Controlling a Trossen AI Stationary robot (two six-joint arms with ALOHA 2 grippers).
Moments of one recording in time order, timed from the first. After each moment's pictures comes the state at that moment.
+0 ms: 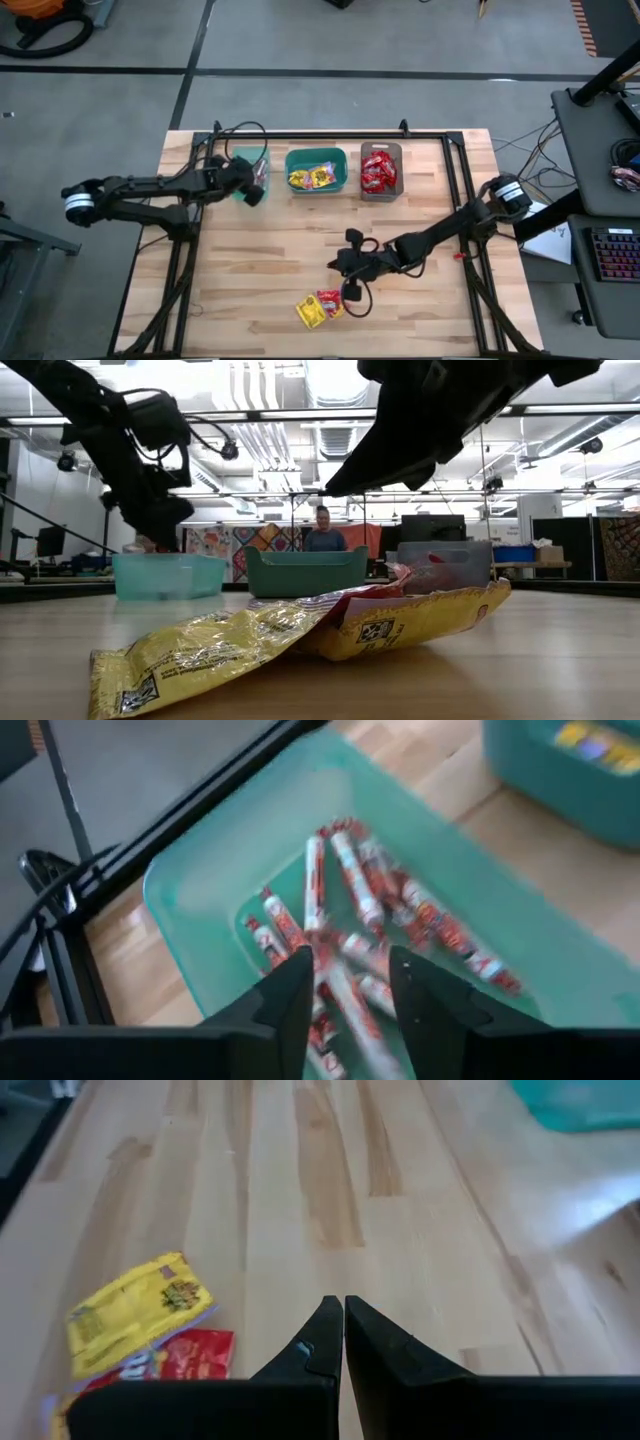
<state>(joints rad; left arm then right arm) 0.38 1.07 0.50 -0.42 -0.56 -0.30 0.39 1.77 1.01 0.12 0.36 0.29</state>
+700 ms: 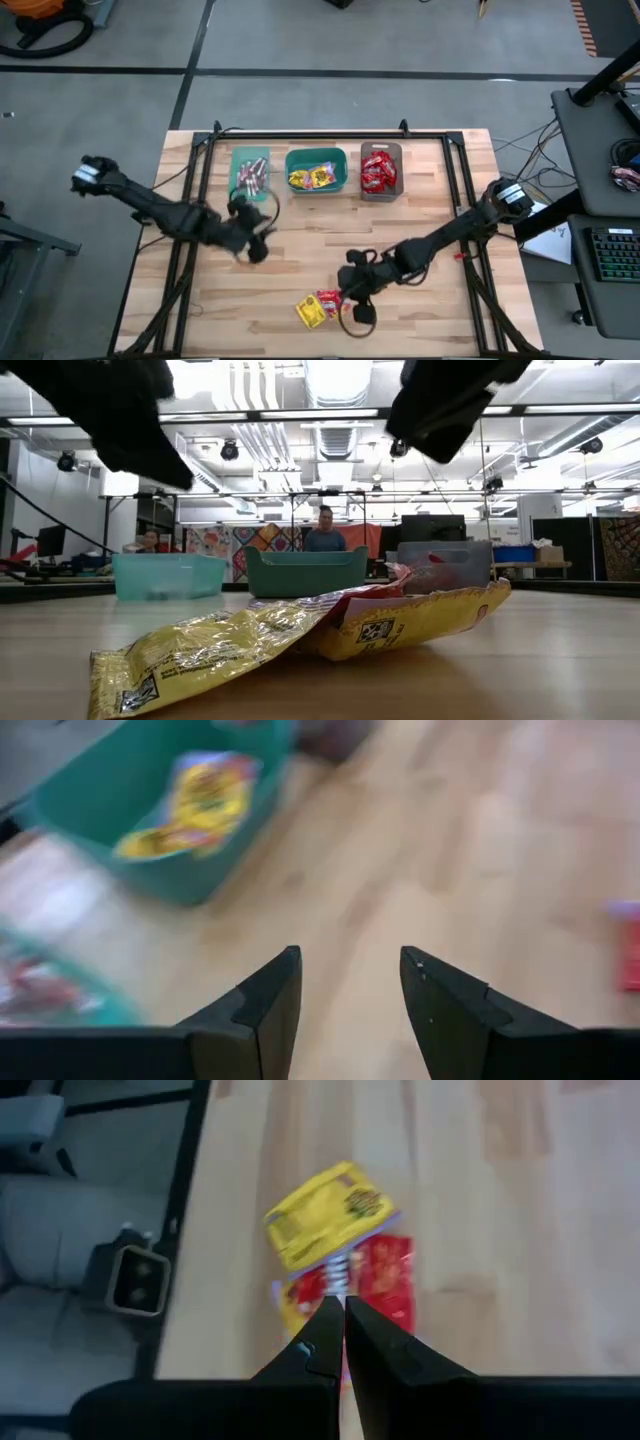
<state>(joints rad) -0.37 1.06 0.63 -0.38 -0.63 -0.61 0.44 1.76 1.21 -0.25 0.02 0.46</state>
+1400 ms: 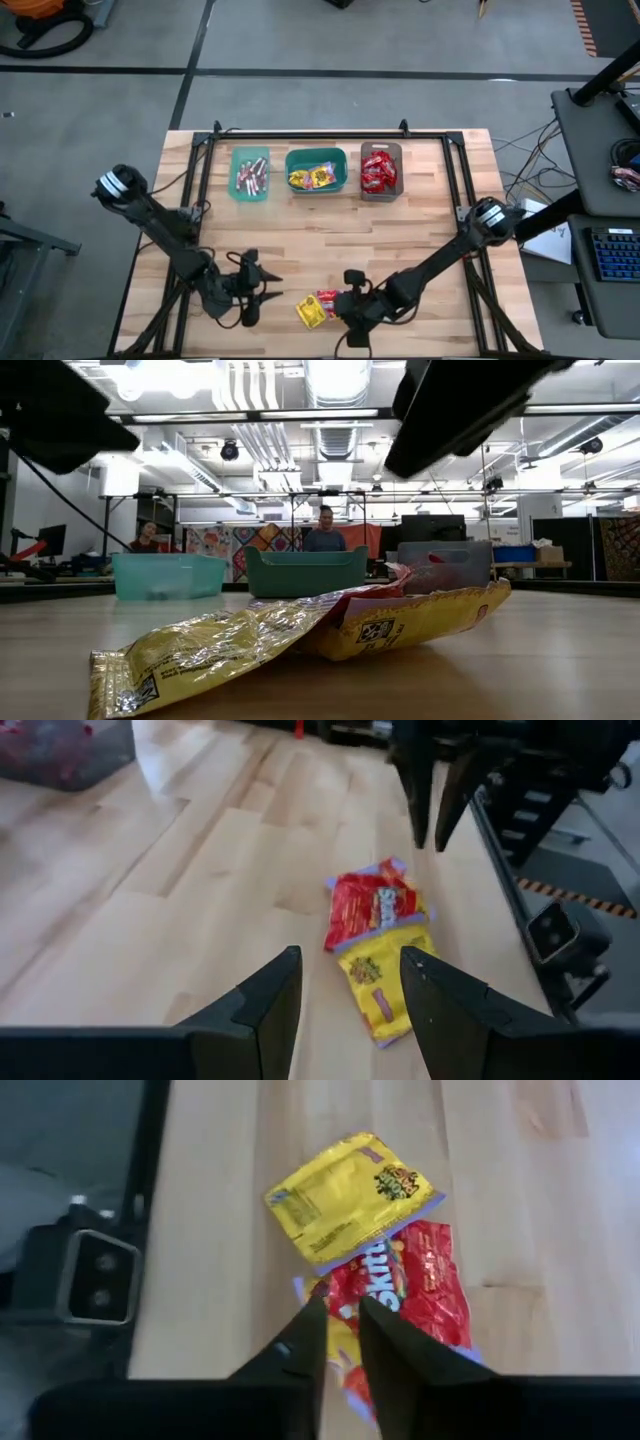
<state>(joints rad) -0.84 1.43 0.63 0.21 -0.77 -0.67 0.59 1.97 1.44 -0.42 0.24 0.53</state>
